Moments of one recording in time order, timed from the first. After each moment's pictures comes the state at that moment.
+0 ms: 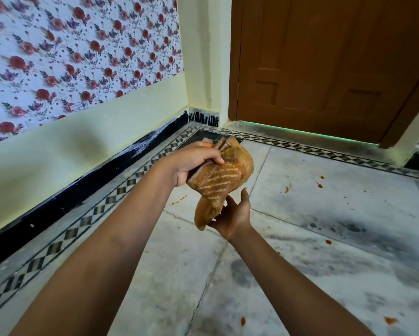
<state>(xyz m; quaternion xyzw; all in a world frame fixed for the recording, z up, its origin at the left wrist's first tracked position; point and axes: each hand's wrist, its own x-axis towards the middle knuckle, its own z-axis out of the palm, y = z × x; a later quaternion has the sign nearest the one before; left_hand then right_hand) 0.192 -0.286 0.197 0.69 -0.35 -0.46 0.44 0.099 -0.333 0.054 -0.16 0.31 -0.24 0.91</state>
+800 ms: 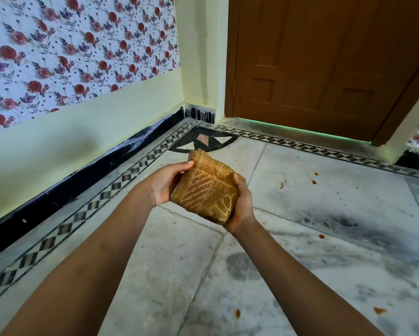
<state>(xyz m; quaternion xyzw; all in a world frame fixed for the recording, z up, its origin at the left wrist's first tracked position) 0.236 -0.262 0.122 0.61 -0.21 -0.55 0.54 0.083 -0.332 0.069 -0.23 0.22 -0.26 0.91</state>
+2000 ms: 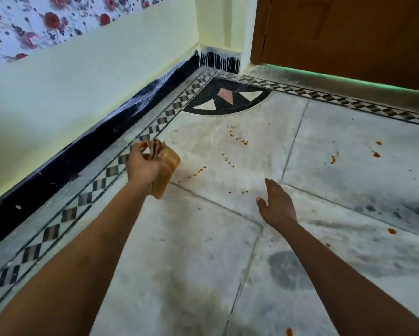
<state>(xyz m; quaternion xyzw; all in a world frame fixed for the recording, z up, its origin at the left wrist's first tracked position) 0.384 -0.279 0.004 0.81 -0.12 -0.17 0.54 0.130 -0.417 -0.094 -0.85 0.48 -0.02 0.23</state>
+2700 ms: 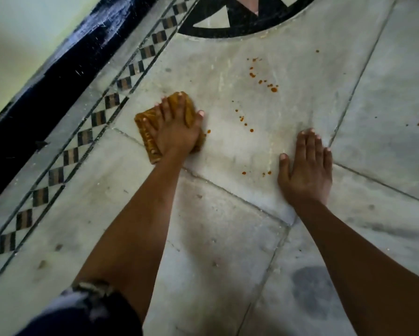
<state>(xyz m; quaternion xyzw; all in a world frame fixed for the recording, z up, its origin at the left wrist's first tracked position) 0.420 -0.398 -0.150 0.95 -0.29 -0.12 0.06 0.174 -0.475 -0.171 -0.85 0.51 -0.06 0.10</state>
